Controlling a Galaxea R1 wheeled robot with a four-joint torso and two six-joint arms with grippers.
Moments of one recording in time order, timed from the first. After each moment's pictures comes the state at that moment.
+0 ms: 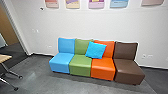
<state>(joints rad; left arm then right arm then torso) 1.44 2.97 -2.63 -0.01 0.00 -0.02 -1.56 2.83 -2.38 -0.08 0.10 0.11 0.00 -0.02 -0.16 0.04</state>
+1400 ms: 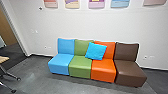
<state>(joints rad) 1.42 2.79 -2.39 -0.02 0.04 -0.02 -1.55 2.61 -2.03 -0.05 0.10 0.12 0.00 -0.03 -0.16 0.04</state>
